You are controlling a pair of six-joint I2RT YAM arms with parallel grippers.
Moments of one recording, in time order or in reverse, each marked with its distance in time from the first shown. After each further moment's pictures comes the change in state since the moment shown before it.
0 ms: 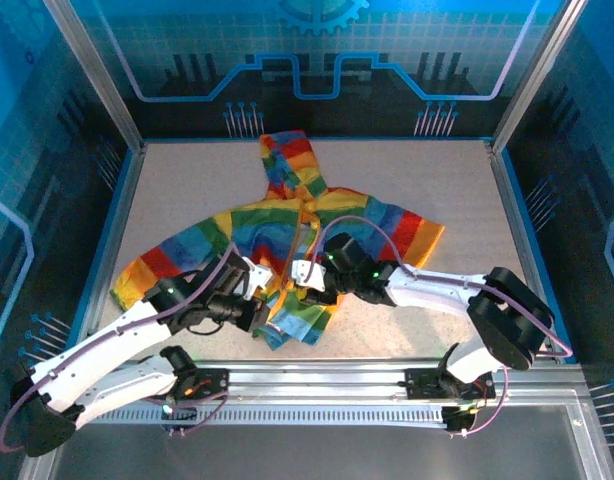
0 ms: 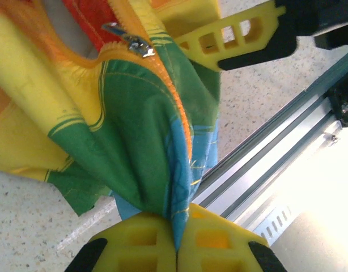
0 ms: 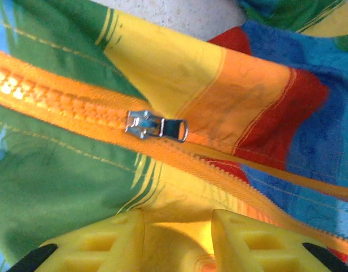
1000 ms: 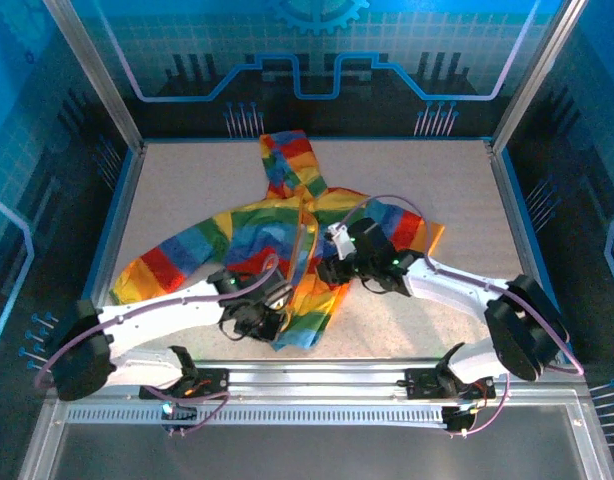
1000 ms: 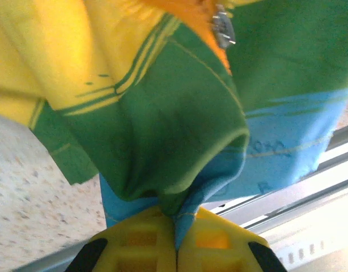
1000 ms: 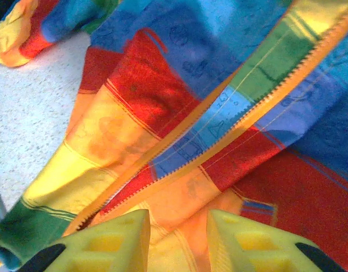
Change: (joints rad) left arm -0.177 0.315 -0.039 -0.016 -0.111 -0.330; right arm -0.125 -0.060 0.018 -0.110 0.060 0.818
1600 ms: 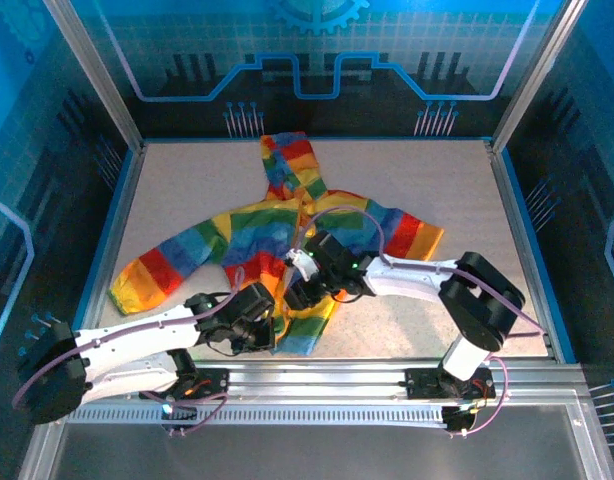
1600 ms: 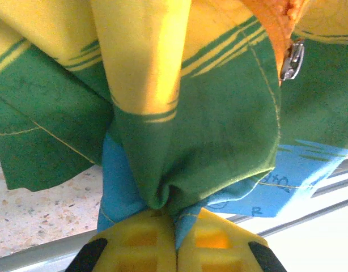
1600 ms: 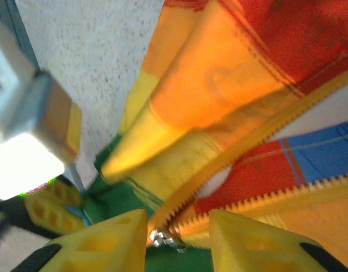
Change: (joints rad) left arm 0.000 -0.182 -0.235 0.244 0.052 -0.356; right arm 0.167 0.206 0.118 -0.058 -0.165 -0.049
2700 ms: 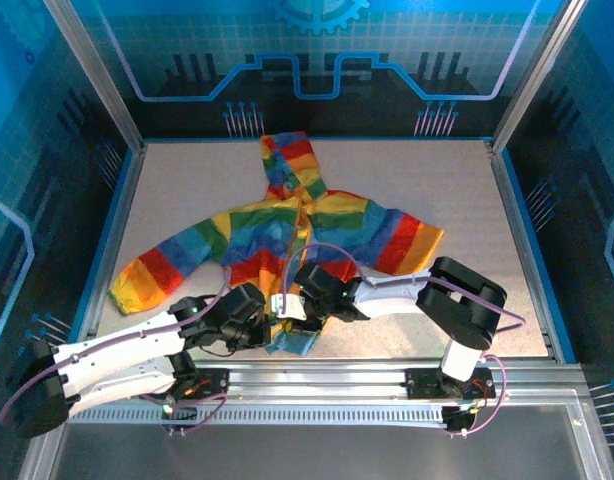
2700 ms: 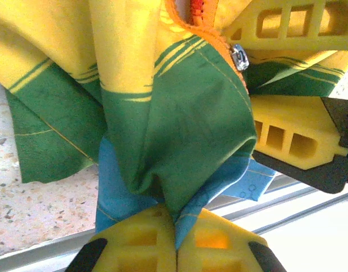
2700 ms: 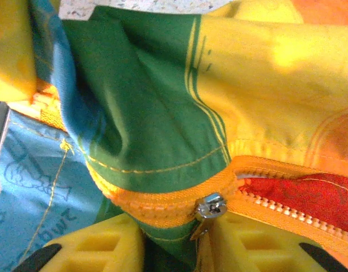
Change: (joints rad) left arm 0.008 -0.145 -0.019 -0.037 -0.062 -0.001; right arm 0.148 0.100 -0.097 0.192 0.164 -0.750
